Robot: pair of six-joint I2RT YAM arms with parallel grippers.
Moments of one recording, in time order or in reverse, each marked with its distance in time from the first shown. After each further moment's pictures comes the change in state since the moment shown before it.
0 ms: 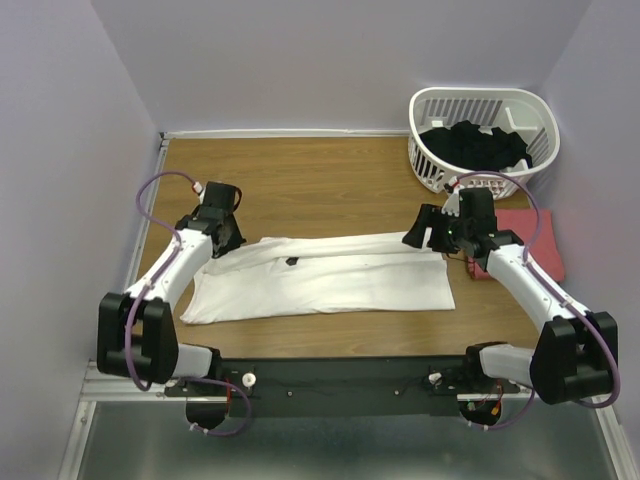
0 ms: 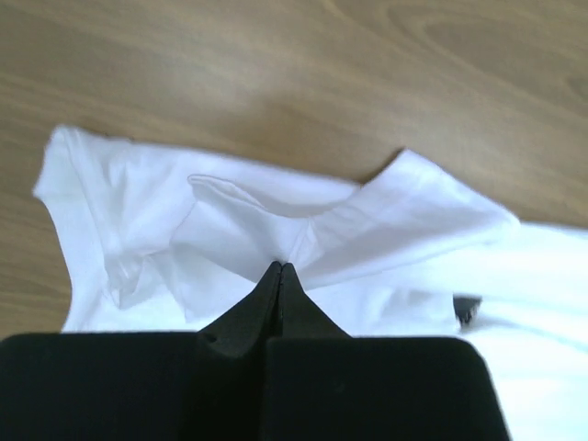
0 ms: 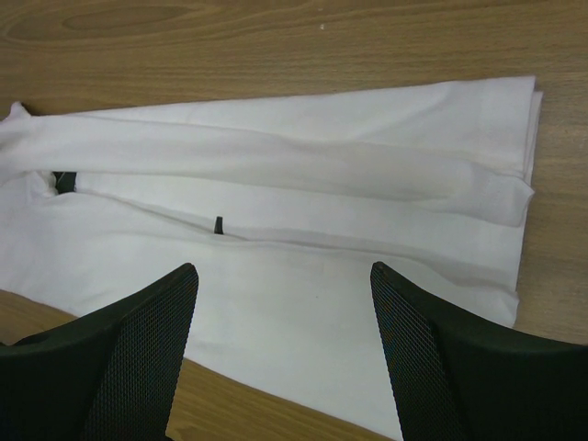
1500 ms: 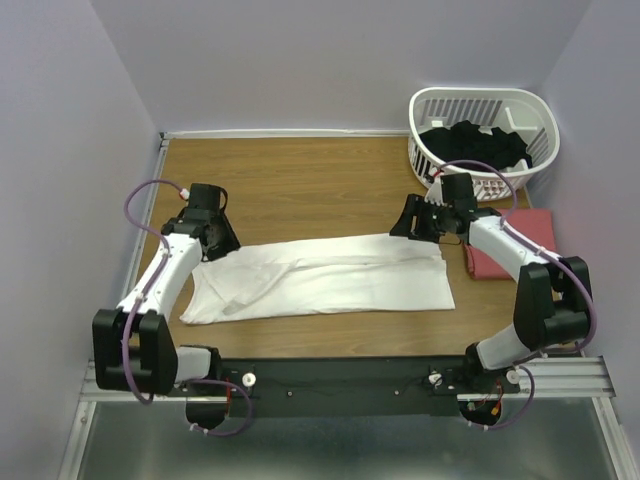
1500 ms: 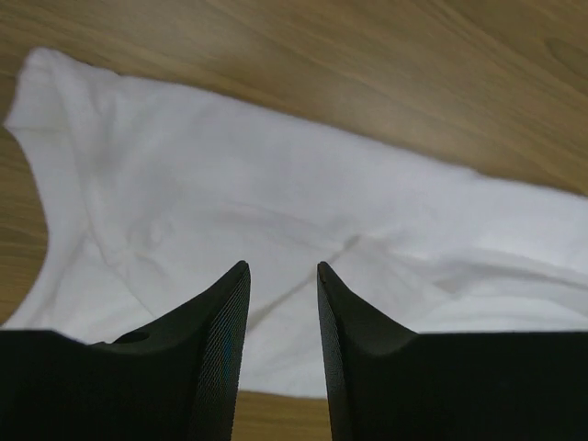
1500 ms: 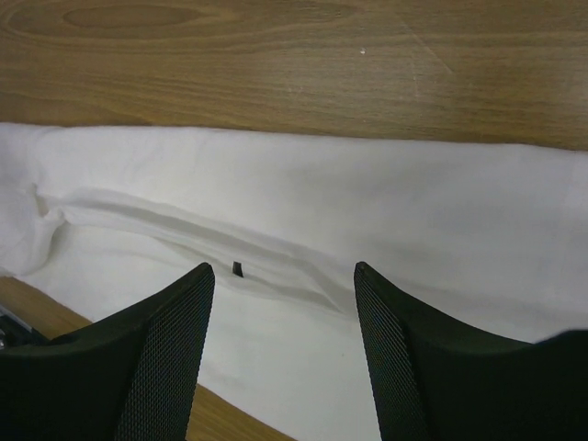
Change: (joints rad) left arm 0.039 -0.159 -0.027 -0.145 0.176 -0.054; right arm 0.021 0.267 0.146 0.038 -0.103 0.021
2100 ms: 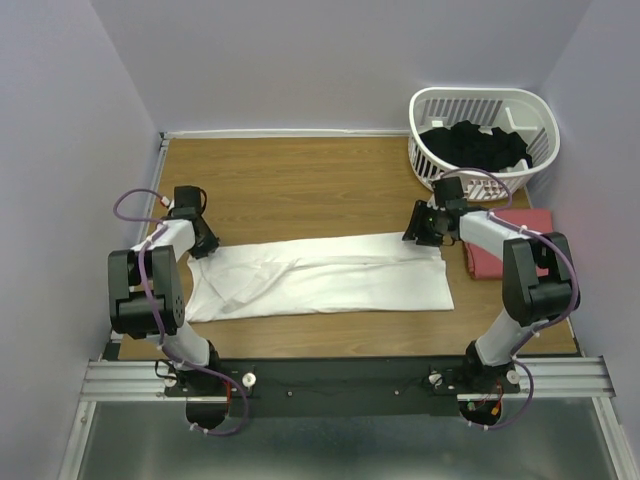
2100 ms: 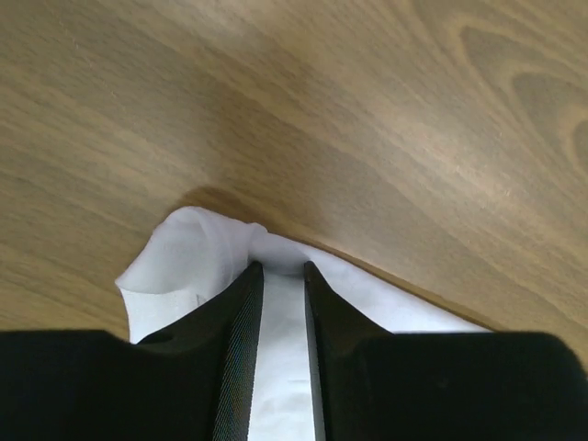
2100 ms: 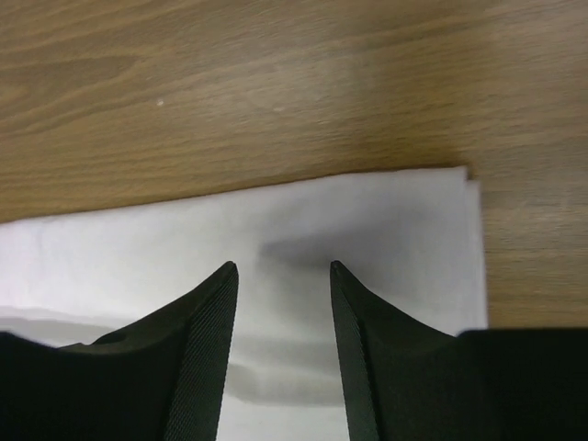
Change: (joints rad) left arm 0.254 0.376 -0.026 0.315 -0.079 0.055; right arm 0.003 0.182 0.029 0.027 0.248 0.070
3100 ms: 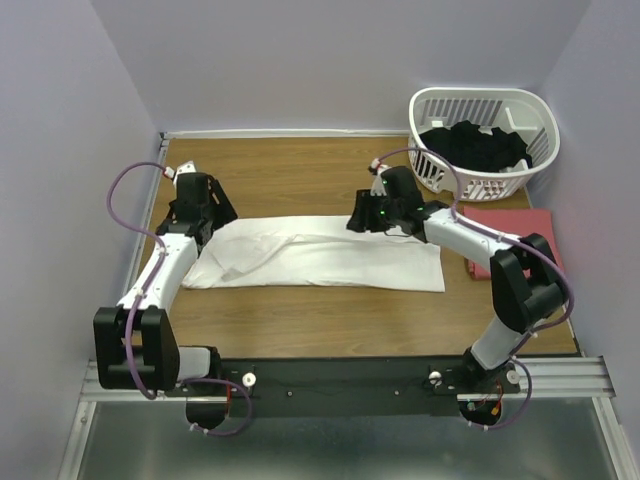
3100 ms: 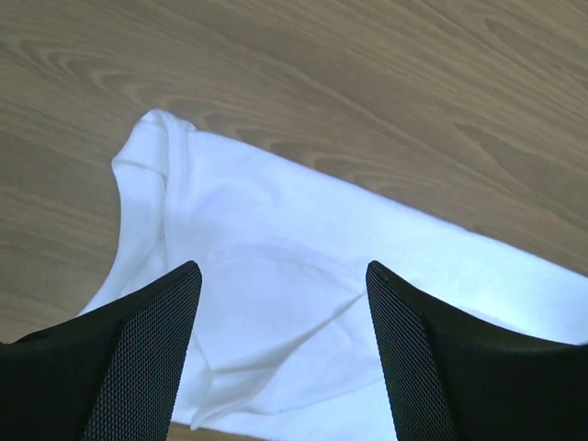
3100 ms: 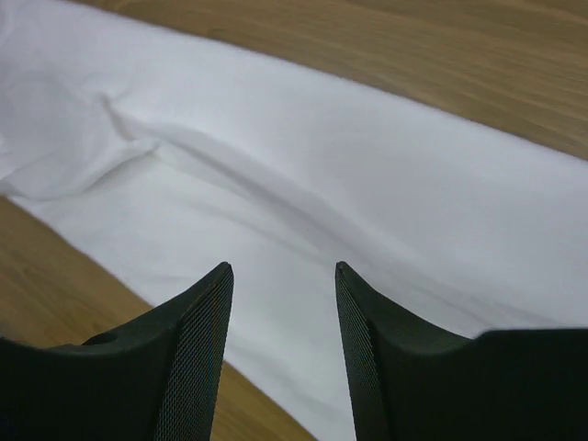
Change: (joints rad) left arm -0.122 -0.270 0.041 0.070 -0.013 0.023; right arm 0.272 -0.009 0.127 0.127 -0.058 -0.040
